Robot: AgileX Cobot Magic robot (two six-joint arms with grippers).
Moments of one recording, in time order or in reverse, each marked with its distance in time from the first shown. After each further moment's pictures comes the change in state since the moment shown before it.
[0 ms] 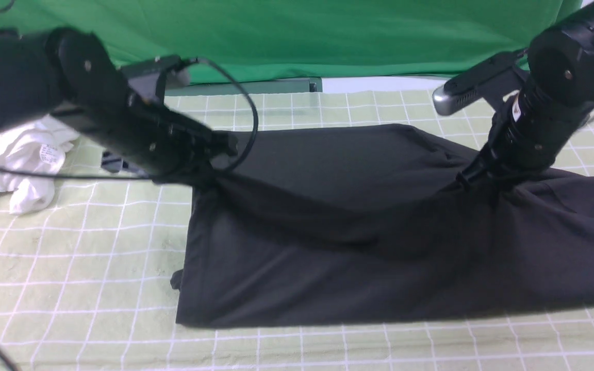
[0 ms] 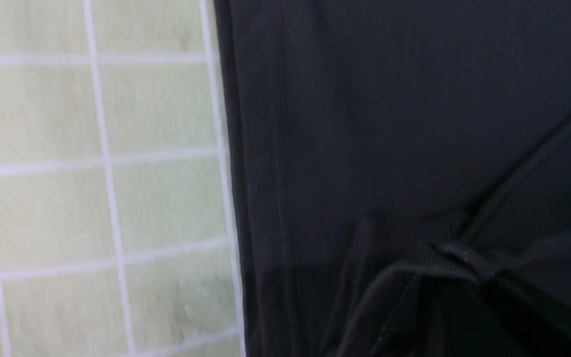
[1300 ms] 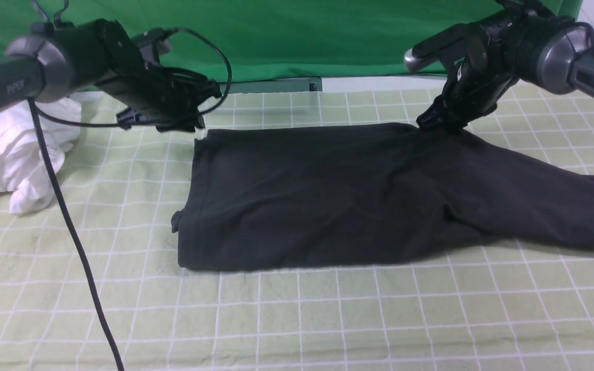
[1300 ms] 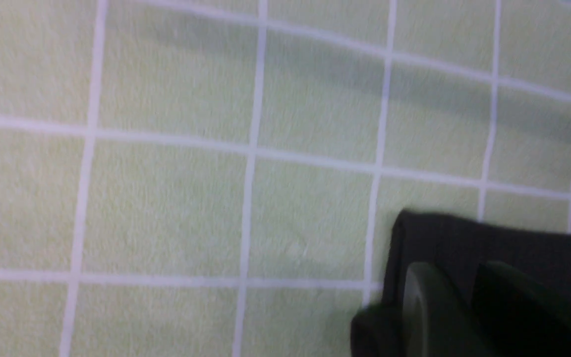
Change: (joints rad) right arm -0.100 0.506 -0.594 -0.029 -0.083 -0.057; left arm 0.146 0.475 -0.487 -0.042 -0.133 -0.037
